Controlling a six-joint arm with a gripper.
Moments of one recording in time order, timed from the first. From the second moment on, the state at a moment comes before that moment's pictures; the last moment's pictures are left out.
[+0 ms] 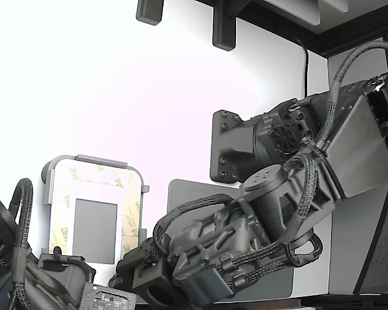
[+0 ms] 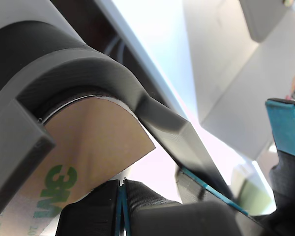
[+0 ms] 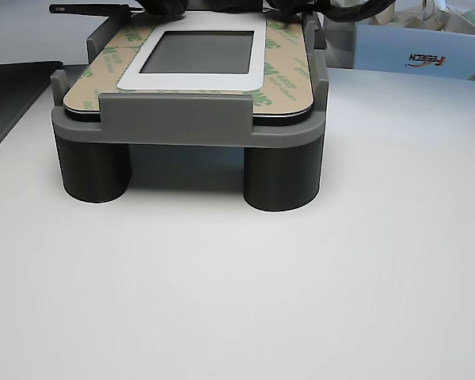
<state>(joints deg) 37.1 95.3 115.1 33.3 -3.0 -105.0</state>
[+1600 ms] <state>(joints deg) 36.5 96.2 115.0 35.9 -3.6 -109.7</state>
